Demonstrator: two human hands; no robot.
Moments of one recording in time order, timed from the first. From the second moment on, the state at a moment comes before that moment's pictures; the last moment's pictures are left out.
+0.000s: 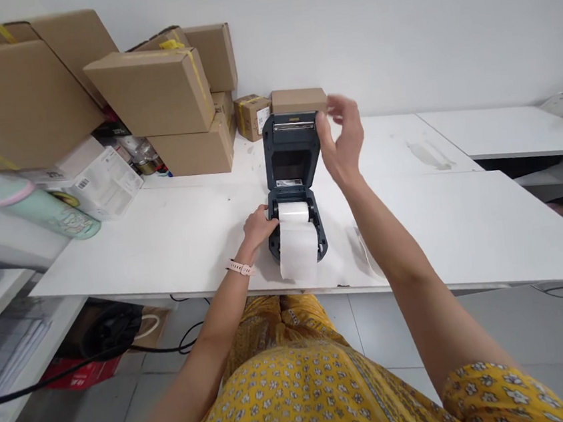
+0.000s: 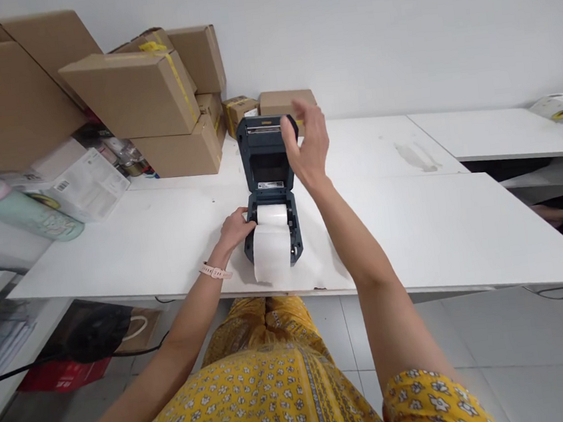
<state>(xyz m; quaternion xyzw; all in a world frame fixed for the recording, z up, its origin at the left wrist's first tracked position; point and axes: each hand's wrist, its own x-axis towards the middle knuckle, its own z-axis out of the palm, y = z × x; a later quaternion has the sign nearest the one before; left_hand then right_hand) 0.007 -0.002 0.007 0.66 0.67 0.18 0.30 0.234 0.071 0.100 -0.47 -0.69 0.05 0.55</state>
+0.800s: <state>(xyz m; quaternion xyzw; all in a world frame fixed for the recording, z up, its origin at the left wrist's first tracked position) 0.003 0.008 0.008 0.73 0.63 0.07 0.27 0.279 0.021 0.079 -0.29 -0.82 0.47 0.17</state>
